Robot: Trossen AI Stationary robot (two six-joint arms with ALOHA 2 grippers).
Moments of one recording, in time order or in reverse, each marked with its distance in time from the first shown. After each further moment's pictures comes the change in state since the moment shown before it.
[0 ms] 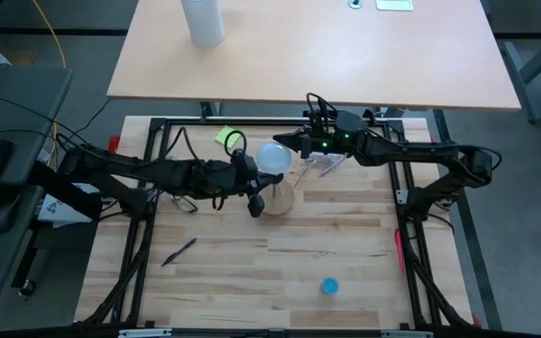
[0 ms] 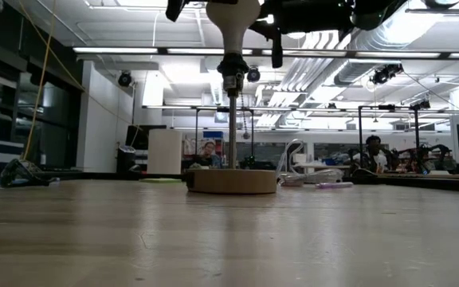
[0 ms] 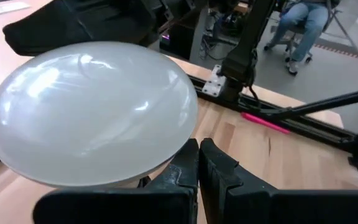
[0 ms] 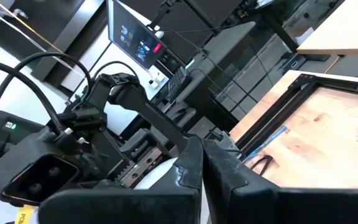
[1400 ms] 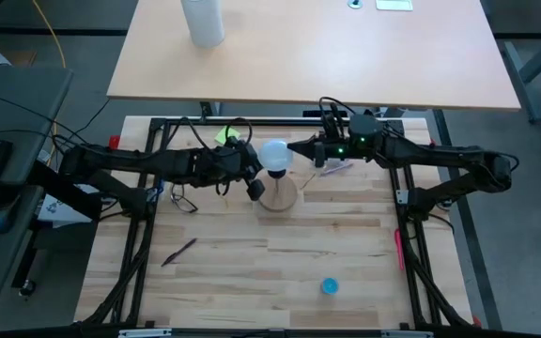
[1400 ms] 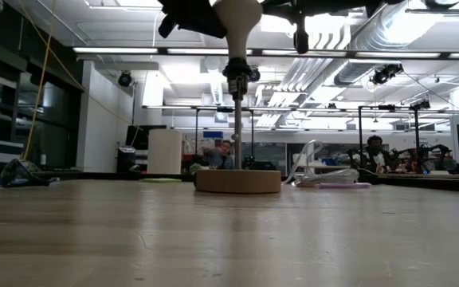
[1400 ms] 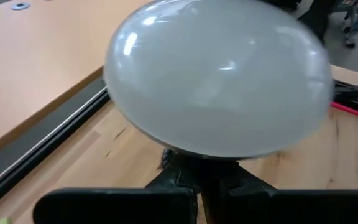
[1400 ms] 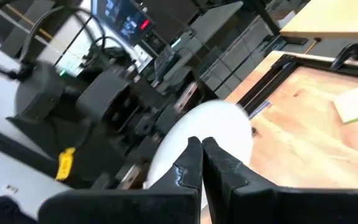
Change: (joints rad) left arm 0.129 -0.001 -0.001 -0.120 -0.026 0.055; right arm 0.079 -0.169 0.002 -0.323 0.059 -0.056
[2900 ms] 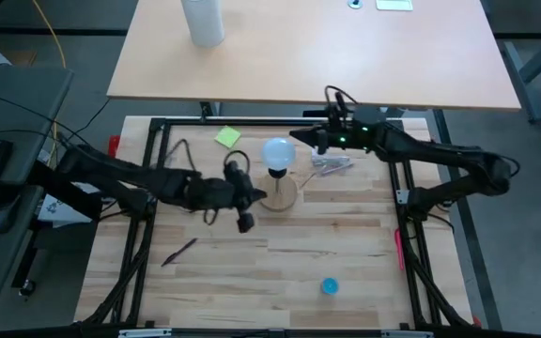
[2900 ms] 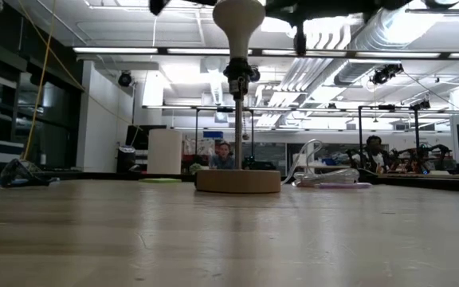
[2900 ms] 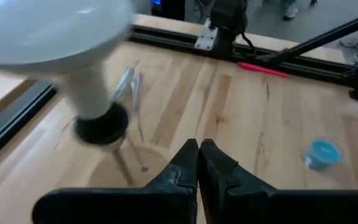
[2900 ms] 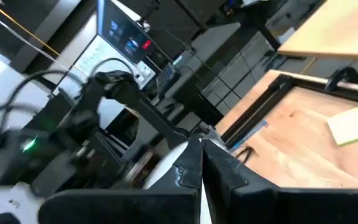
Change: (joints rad) left arm -0.234 -0.021 0.002 -0.069 -0.004 -0.031; right arm -0.138 -0.011 -0.002 0.075 -0.075 0.009
